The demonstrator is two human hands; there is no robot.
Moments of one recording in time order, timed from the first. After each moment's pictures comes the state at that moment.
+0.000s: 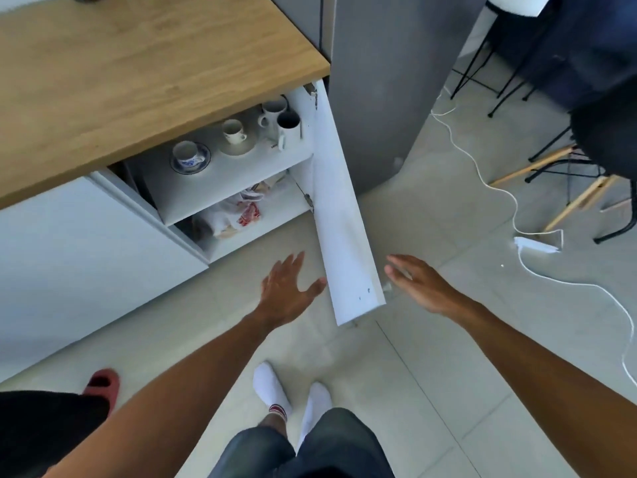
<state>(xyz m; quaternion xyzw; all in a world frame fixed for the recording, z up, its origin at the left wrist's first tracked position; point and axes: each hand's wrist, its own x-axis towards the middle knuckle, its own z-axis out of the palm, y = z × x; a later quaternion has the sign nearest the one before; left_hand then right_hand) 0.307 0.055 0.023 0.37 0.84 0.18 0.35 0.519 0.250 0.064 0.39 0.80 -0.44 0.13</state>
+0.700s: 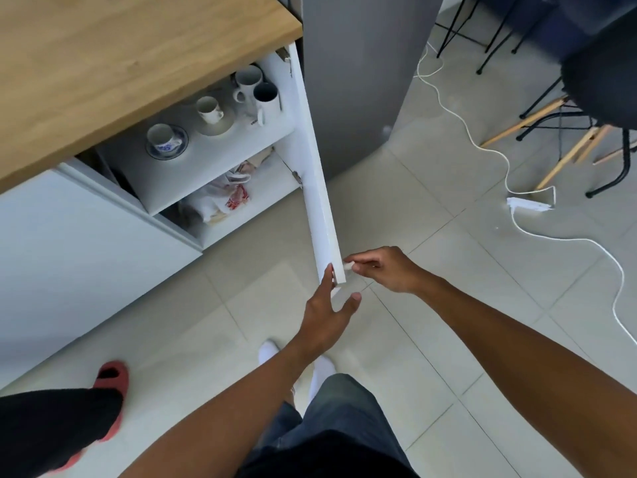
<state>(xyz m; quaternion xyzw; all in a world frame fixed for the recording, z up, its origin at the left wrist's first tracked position) 0.413 0.040 0.014 0.27 0.74 0.38 0.48 0.504 0.220 0.025 0.32 0.78 -0.53 0.09</state>
